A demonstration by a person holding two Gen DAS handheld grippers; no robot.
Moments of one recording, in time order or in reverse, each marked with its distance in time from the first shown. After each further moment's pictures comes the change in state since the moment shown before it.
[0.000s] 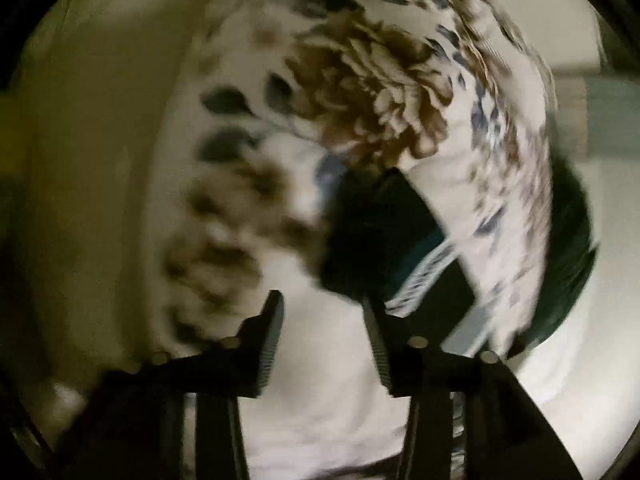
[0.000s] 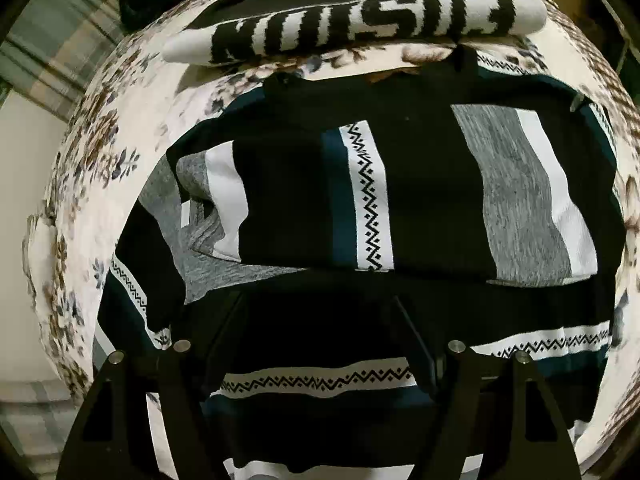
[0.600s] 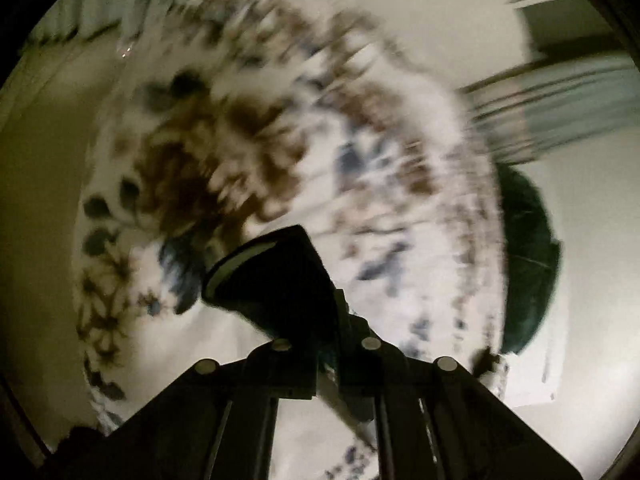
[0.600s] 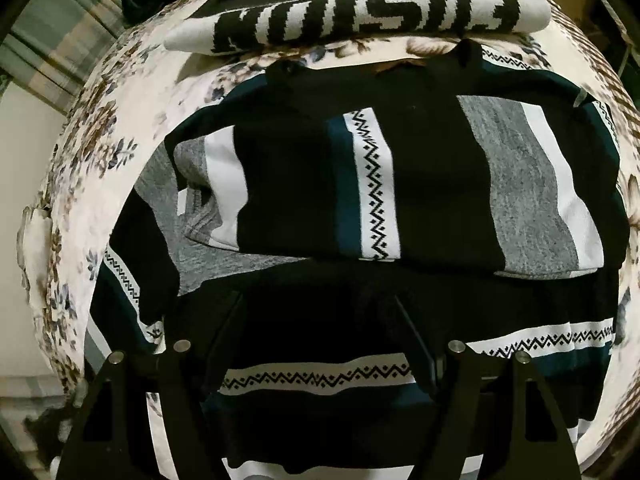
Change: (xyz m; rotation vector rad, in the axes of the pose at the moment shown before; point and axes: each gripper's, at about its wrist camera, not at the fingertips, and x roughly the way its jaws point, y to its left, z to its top) left arm -0.042 -0.093 -0.010 0.234 -0.224 -0.130; right arm 0.008 -0.002 -0.009 0.004 0.008 -0.012
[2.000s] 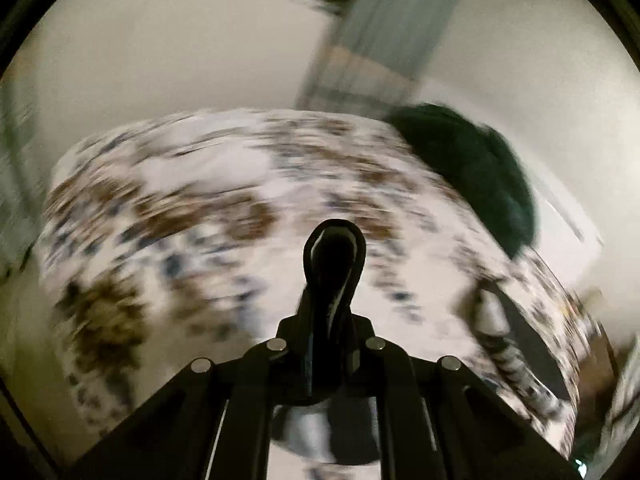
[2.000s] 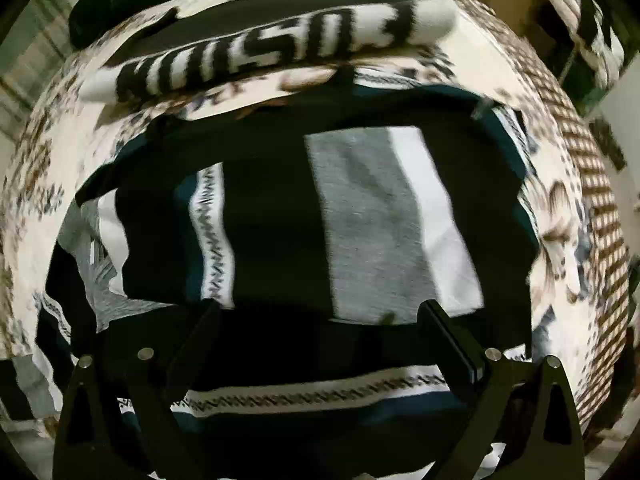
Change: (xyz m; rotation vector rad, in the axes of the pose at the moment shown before) left arm -0.005 -0.228 -0.072 0.717 -0.128 -0.040; right arm -0.027 -0.100 0.027 0.111 -0.058 -0.178
